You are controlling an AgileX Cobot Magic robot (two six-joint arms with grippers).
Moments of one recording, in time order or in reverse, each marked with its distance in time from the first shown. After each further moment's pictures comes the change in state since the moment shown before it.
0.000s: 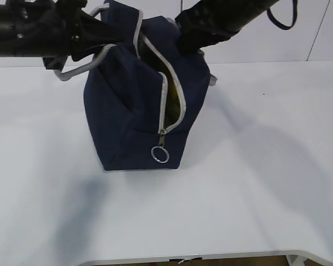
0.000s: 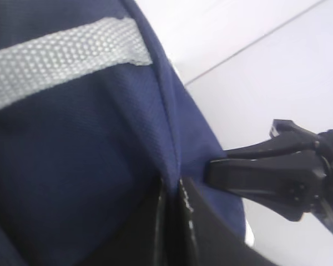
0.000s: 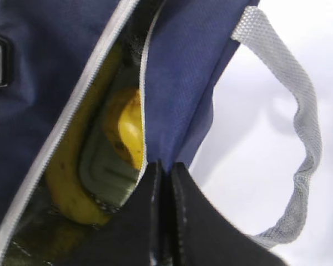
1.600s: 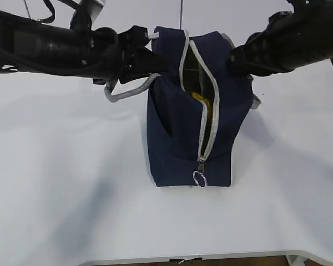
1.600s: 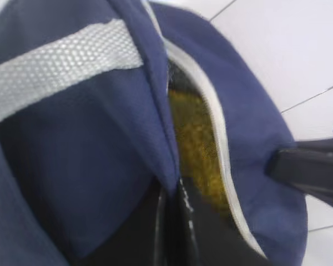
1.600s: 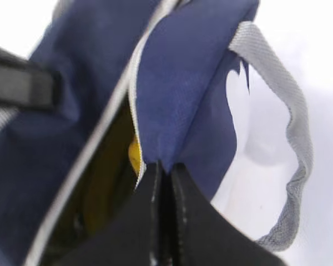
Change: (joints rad) left arm -0.154 0.179 -0.116 0.053 -0.072 0.064; right arm -0.075 -0.293 0.518 0.160 -0.374 -0.140
